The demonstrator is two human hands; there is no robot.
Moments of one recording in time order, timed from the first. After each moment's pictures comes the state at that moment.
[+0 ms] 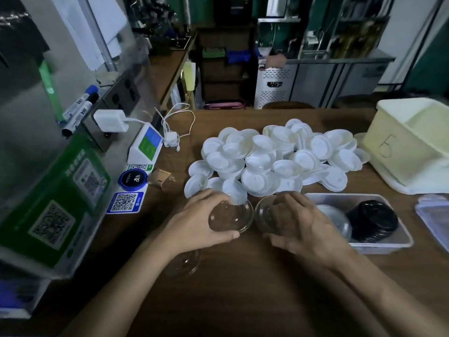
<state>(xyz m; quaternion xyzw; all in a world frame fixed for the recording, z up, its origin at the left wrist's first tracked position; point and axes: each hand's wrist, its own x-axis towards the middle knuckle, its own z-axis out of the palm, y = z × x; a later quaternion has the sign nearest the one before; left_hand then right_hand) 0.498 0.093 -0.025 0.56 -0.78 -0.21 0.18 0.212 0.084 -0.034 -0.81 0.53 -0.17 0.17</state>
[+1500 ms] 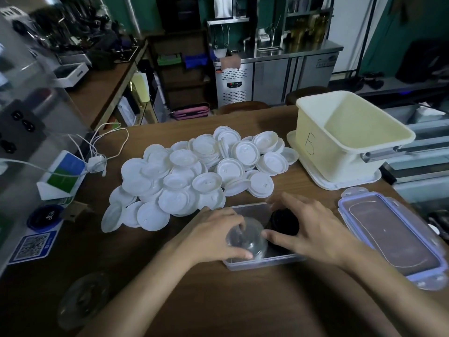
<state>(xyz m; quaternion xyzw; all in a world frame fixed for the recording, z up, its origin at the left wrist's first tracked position) 0.274 0.026 -0.040 0.46 -0.87 -0.18 0.01 0.022 0.068 -0.001 -0.79 0.55 -0.19 0.18</state>
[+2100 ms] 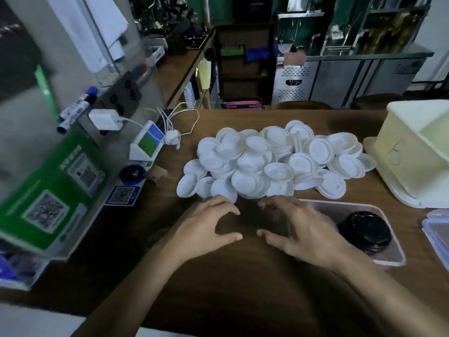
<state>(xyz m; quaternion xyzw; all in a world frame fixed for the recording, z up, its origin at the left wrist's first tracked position) 0.429 0.095 -0.029 0.58 -0.78 -0.19 0.15 0.168 0.063 -0.013 -0.86 0.43 -0.14 0.21</state>
